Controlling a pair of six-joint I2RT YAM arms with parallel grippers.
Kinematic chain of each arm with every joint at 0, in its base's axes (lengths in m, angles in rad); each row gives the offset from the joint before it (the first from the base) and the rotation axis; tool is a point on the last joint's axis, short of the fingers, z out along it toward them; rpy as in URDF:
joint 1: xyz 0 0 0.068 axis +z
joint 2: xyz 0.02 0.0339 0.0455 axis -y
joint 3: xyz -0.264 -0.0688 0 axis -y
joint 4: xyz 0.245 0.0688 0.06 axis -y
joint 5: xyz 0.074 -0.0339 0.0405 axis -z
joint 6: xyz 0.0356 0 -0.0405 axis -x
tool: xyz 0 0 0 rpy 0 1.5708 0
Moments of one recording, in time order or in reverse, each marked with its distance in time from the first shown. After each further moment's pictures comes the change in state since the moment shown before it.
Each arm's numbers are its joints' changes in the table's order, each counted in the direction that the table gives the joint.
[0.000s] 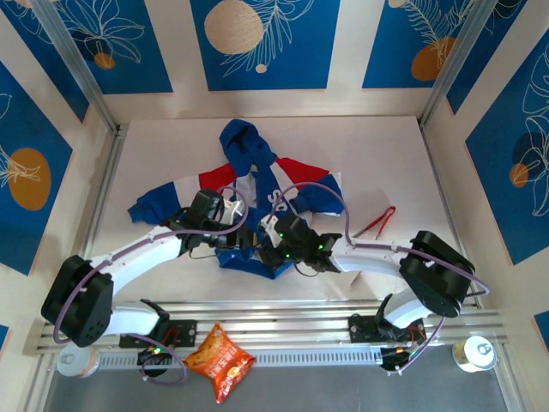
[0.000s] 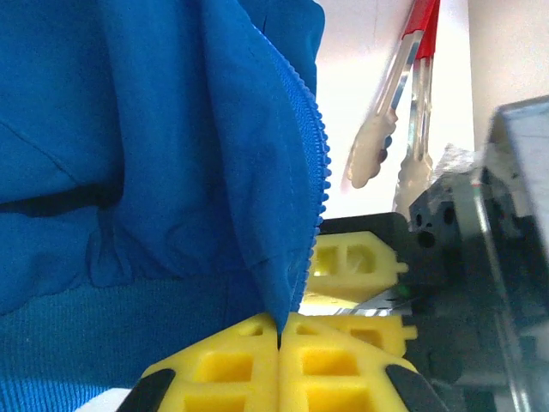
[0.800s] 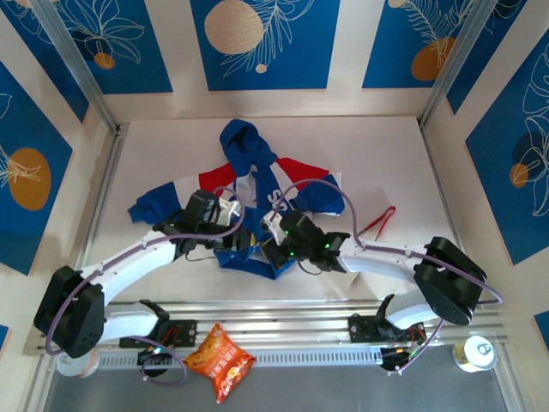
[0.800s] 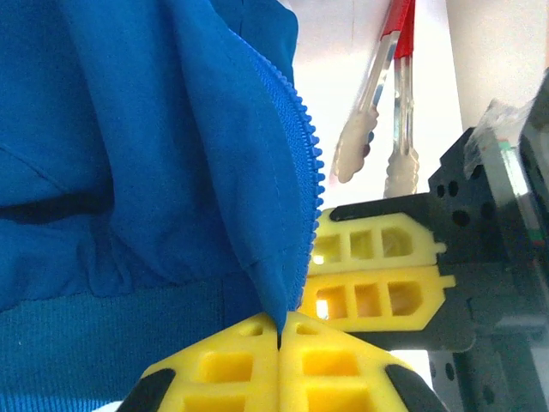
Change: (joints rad) left arm 0.002 0.078 -0.023 -0.022 -0.001 -0.046; right arm -0.013 0.076 -0.003 -0.034 -0.002 0.053
